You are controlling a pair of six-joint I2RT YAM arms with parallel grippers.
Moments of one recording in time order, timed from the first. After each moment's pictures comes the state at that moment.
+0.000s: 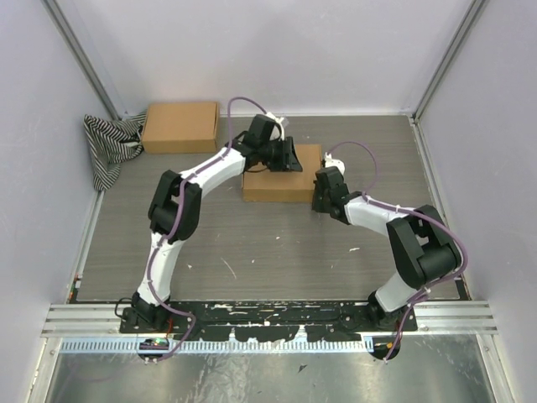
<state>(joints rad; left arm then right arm) -0.59 2.22 1.83 -0.27 0.40 -0.56 0.42 1.59 0.81 -0.03 0.18 0.44</state>
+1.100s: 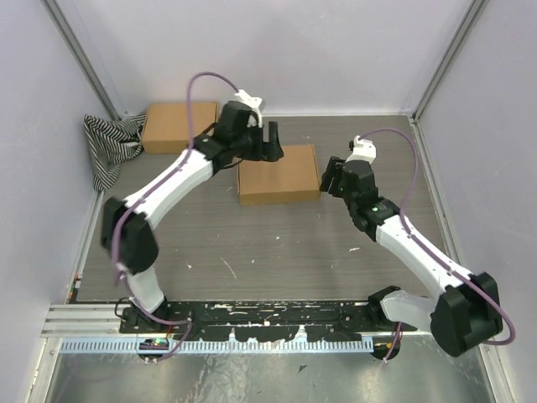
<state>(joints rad) -0.61 1.89 1.72 -0.44 0.14 -0.40 0.41 1.17 0.79 -0.06 0.30 0.41</state>
